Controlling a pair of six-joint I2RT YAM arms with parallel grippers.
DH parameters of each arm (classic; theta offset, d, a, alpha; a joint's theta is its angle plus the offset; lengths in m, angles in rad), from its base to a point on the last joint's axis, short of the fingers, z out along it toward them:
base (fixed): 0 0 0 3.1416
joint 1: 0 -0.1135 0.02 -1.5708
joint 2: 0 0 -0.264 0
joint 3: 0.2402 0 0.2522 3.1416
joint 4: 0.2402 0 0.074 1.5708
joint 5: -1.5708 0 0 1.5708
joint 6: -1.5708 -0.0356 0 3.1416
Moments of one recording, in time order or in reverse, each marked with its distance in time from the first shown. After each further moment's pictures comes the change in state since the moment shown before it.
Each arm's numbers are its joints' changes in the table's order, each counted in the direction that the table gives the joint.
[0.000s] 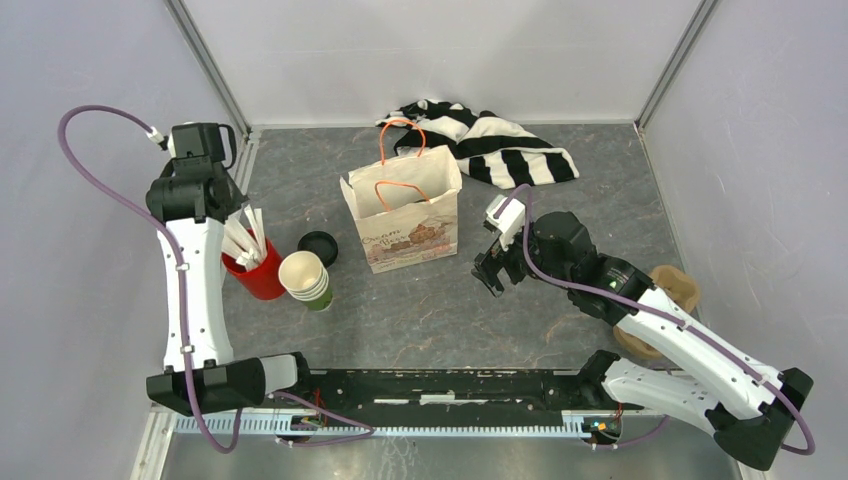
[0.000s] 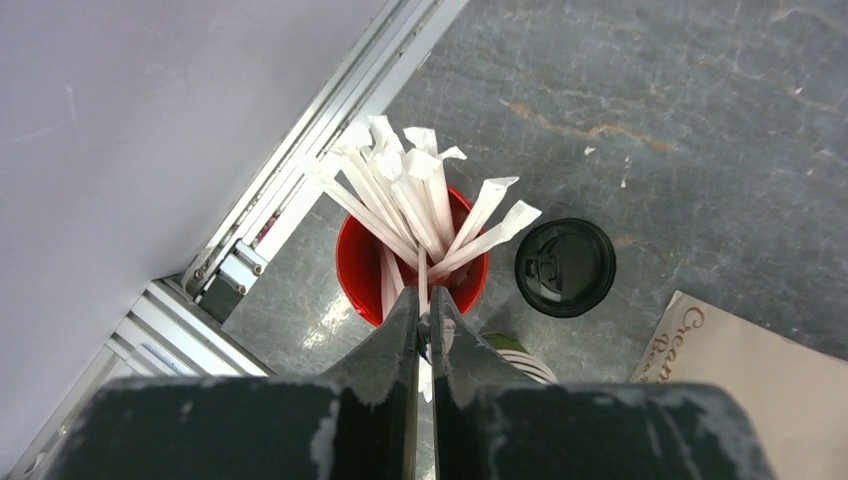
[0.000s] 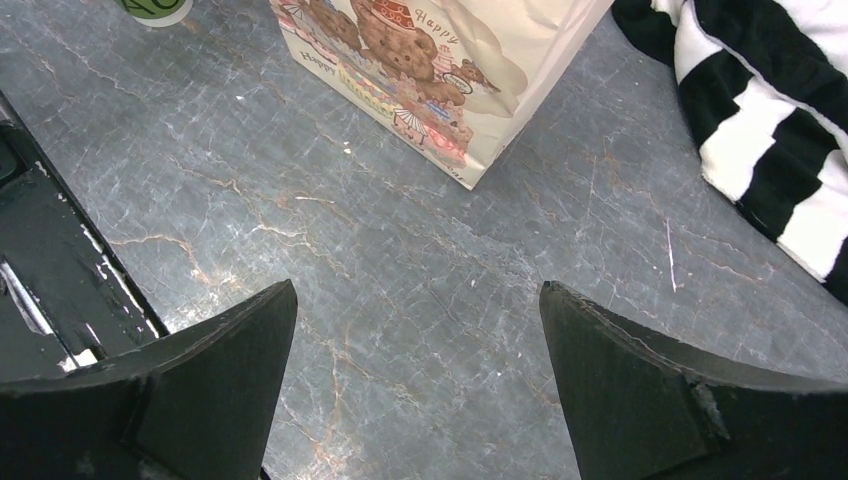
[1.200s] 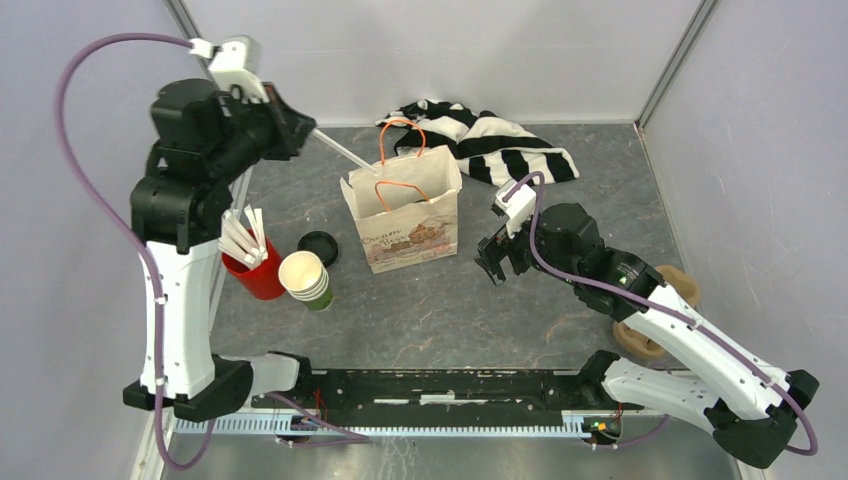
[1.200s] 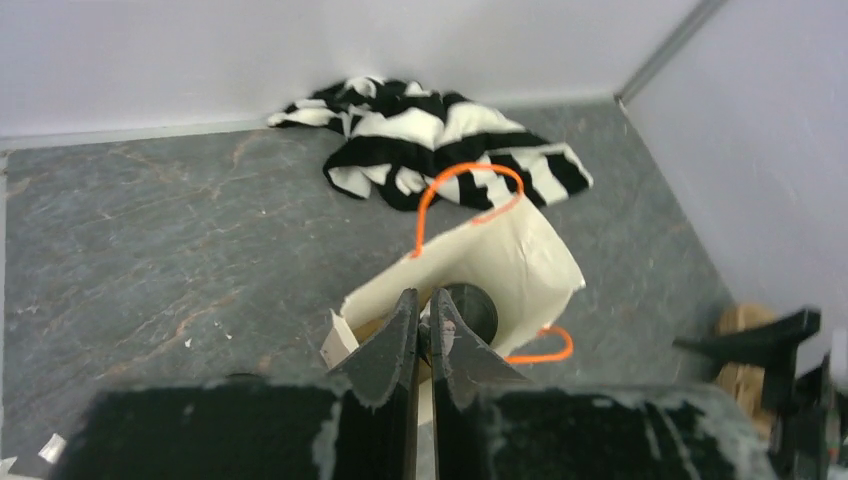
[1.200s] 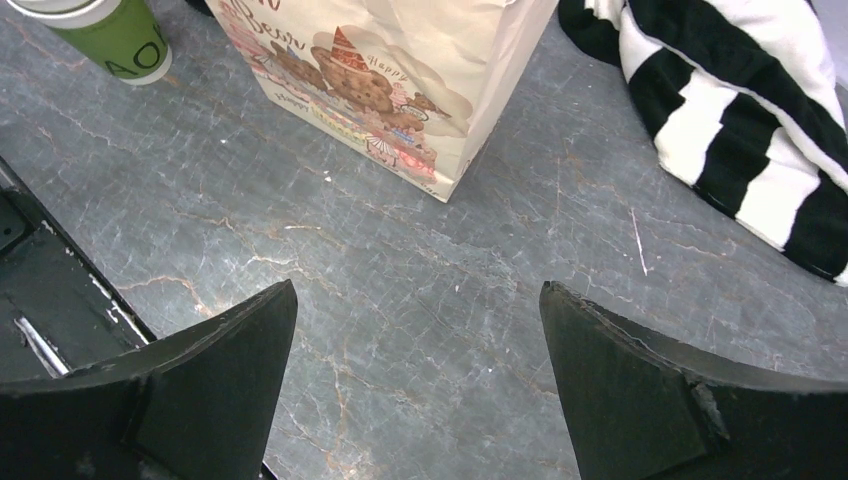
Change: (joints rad) left arm 0.327 -0.023 0.428 -0.208 -0.588 -0.096; right arm -0.002 -0.013 0.098 0.058 -0.087 -0.072
